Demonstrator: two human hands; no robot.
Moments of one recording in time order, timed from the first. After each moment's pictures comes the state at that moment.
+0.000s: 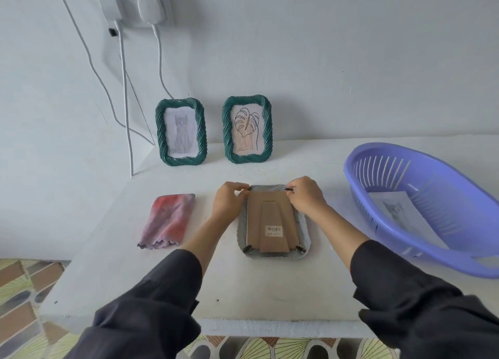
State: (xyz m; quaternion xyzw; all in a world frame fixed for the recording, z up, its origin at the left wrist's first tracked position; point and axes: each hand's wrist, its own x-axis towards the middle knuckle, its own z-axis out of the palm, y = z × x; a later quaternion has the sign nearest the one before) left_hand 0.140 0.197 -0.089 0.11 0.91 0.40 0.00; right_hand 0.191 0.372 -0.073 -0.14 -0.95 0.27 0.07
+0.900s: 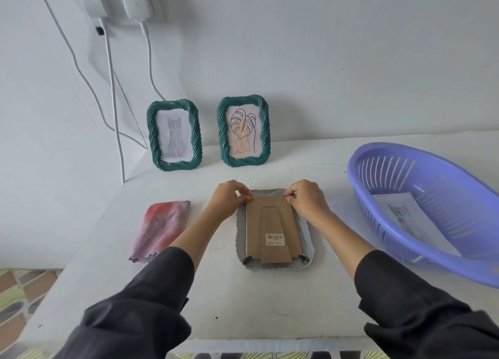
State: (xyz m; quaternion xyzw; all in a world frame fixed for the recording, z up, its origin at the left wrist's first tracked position) left_hand 0.111 0.196 -0.084 0.22 0.91 0.34 0.05; right_hand 0.187 0.374 -0.080 -0.14 -0.94 0.29 0.08
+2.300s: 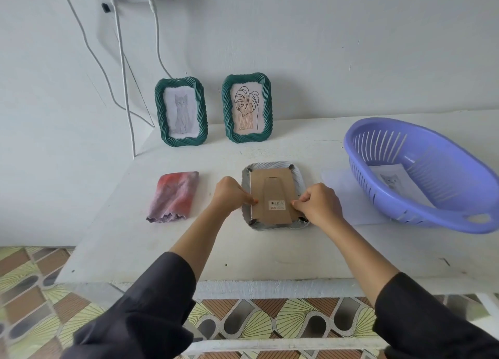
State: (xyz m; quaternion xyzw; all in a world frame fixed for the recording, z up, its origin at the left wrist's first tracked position) left_hand 0.180 0.177 -0.082 0.04 0.90 0.41 0.16; right_hand 0.284 0.341 -0.071 -0.24 -0.92 0.30 0.06
